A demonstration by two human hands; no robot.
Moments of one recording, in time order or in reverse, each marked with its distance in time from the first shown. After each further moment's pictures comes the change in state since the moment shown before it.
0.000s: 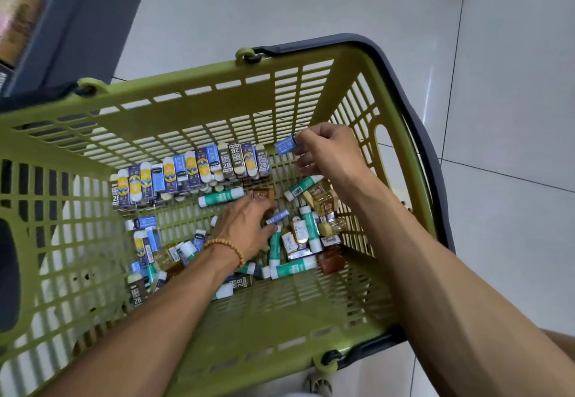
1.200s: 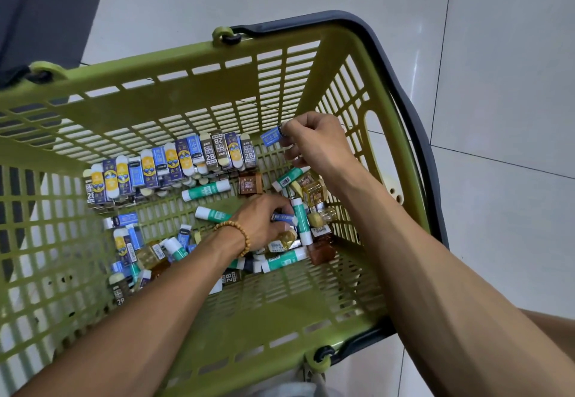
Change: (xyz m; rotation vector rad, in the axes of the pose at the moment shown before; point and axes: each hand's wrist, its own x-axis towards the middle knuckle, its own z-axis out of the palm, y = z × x) left_hand 0.021 0.023 0.011 -0.232 -0.296 0.057; right_hand 0.005 0.005 0.001 -0.062 0.006 -0.001
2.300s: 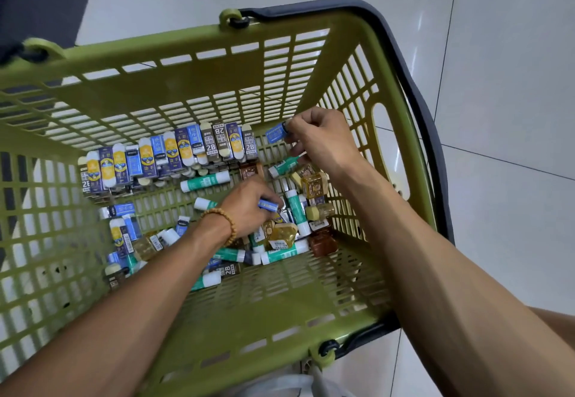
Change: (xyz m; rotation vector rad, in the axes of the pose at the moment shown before) left_hand -0.003 -0.012 -0.014 -0.085 0.023 -0.042; right_hand -0.007 0.001 0.000 -0.051 0.001 -0.030
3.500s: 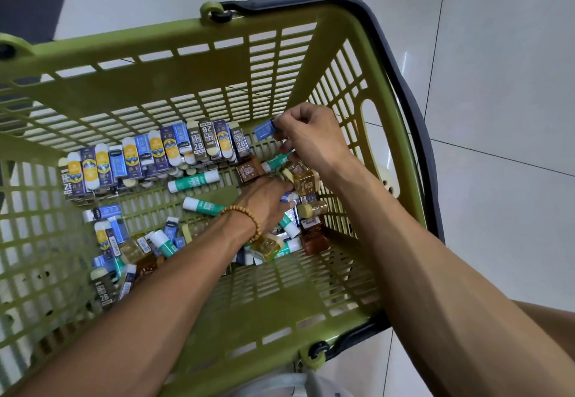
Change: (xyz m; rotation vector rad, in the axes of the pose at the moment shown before) left_hand 0.024 0.028 0.023 0.303 -0.064 0.048; right_hand -0.001 -0.003 -0.001 -0.012 0.005 0.002
